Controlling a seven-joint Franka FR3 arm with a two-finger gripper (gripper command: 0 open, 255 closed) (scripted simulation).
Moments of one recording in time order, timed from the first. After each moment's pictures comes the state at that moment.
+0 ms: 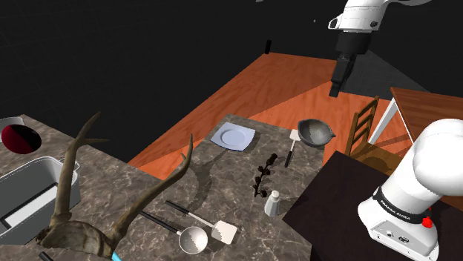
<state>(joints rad) 0.00 -0.81 -0.03 -2.43 0.11 1.54 -0.14</state>
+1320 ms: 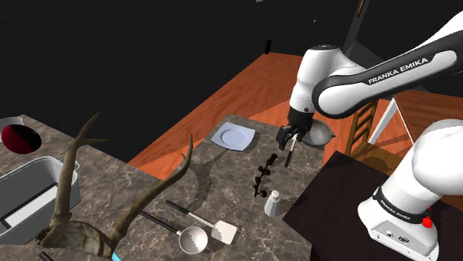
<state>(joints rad) -0.03 -0.52 0.31 -2.79 0.25 2.33 0.28</state>
